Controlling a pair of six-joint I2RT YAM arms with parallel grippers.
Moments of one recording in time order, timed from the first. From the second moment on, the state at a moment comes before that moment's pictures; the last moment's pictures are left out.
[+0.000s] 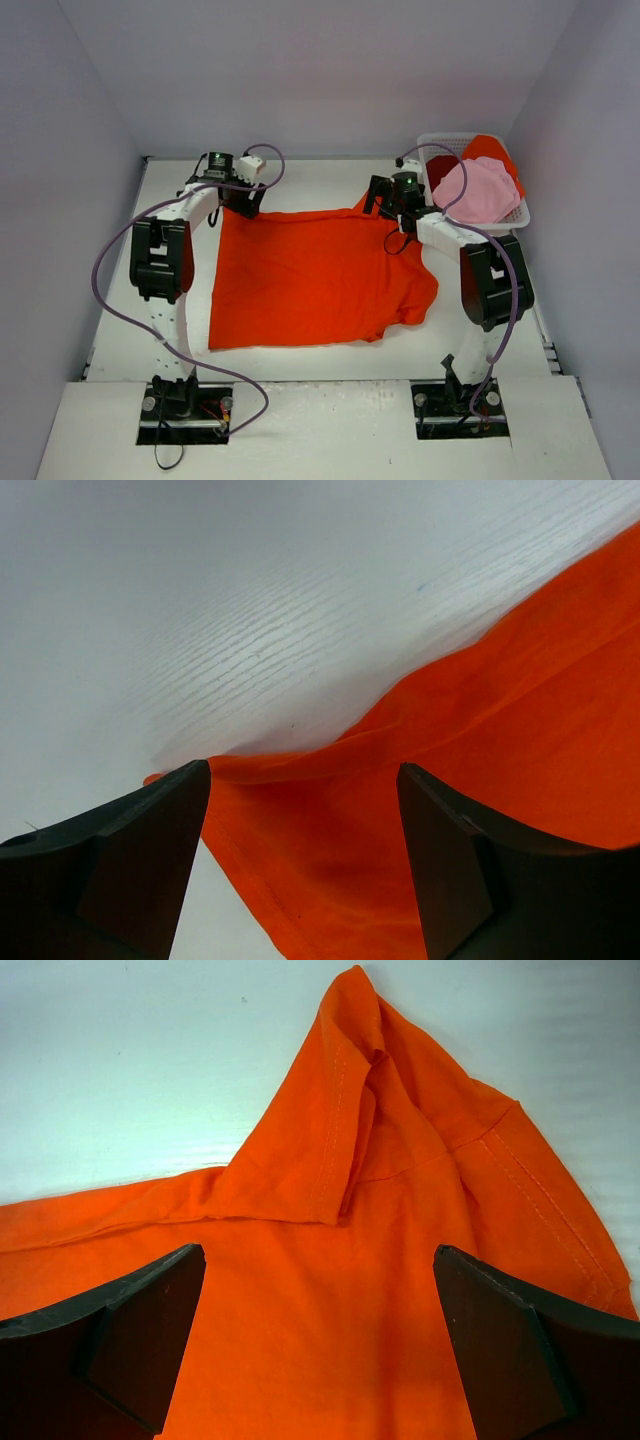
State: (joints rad) left arm -0.13 2.10 1.64 -0.41 0.26 0.35; right arm 0.29 1.82 1.15 0.07 0.12 0.38
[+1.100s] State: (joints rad) left arm -0.13 2.18 1.67 -0.44 0.27 0.35; right arm 0.29 1.85 1.15 0.07 0.13 0.38
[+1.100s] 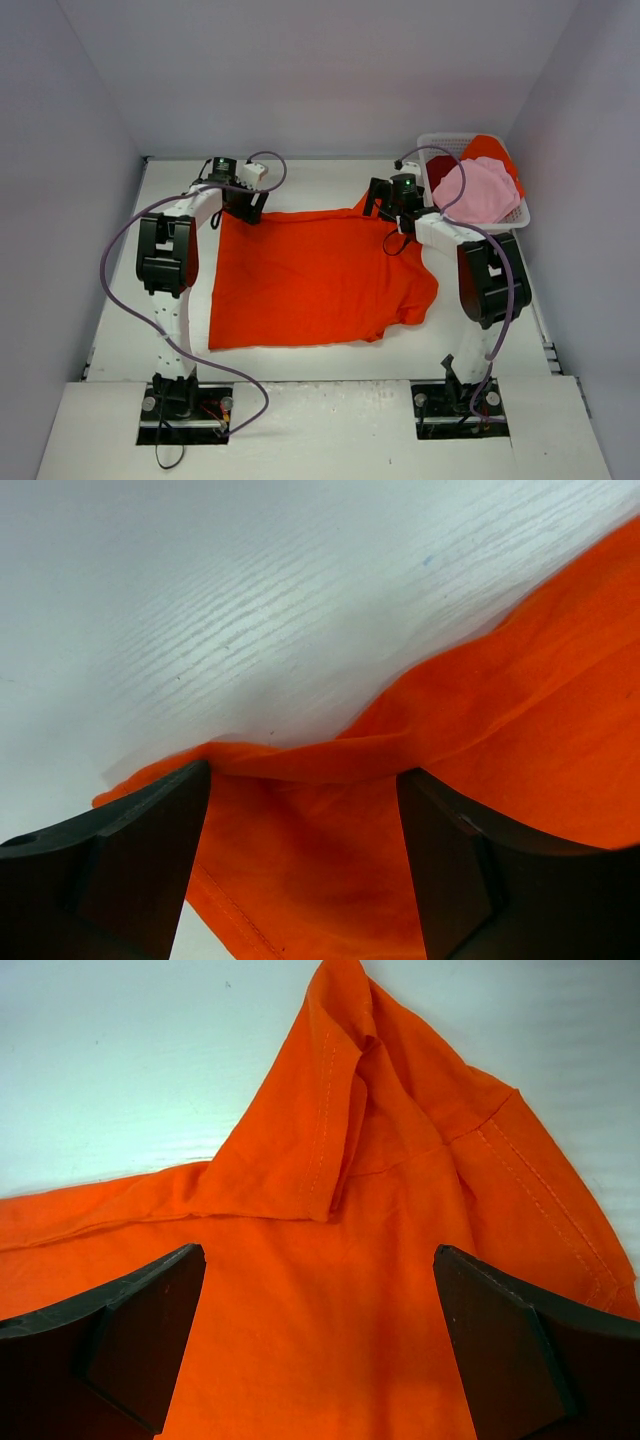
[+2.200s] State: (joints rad) left arm -0.15 2.22 1.80 -0.54 0.28 0.42; right arm 0.29 1.88 1.15 0.07 0.13 0.38
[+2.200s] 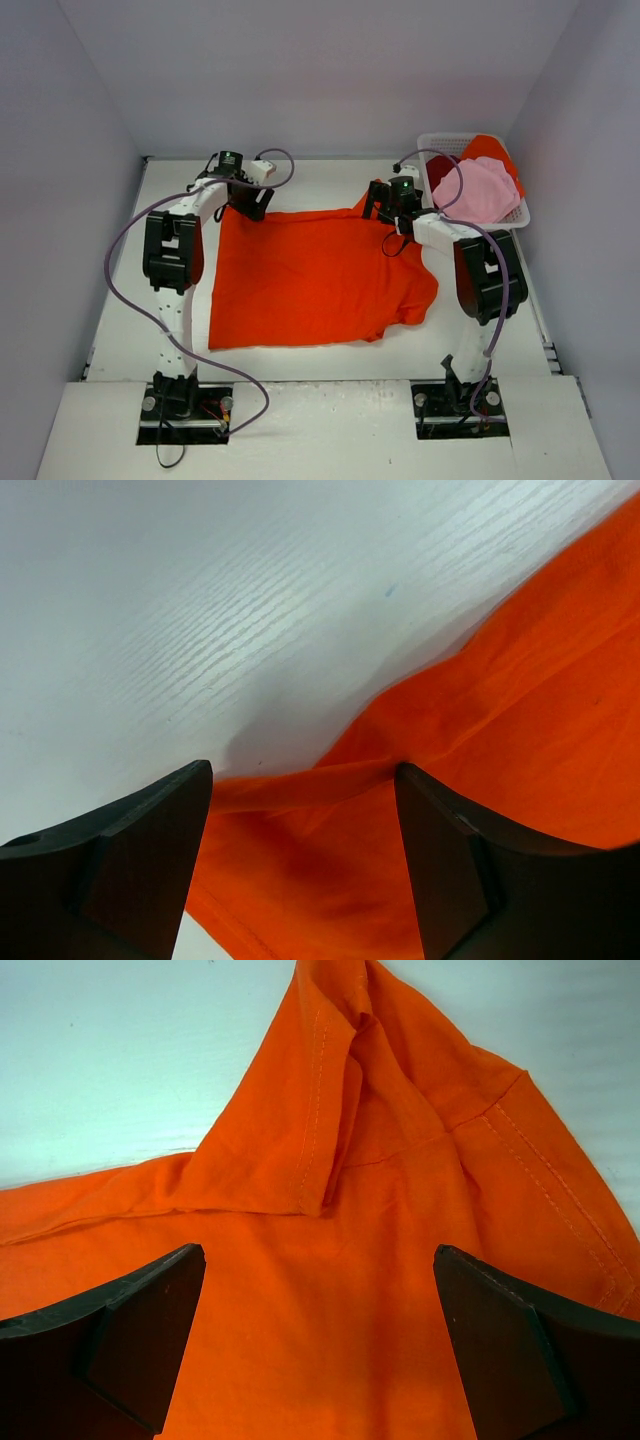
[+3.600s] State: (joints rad) left arm -0.16 2.26 1.81 -0.53 0.28 0.43; right arm 0.28 1.91 1.16 0.08 0.12 0.38
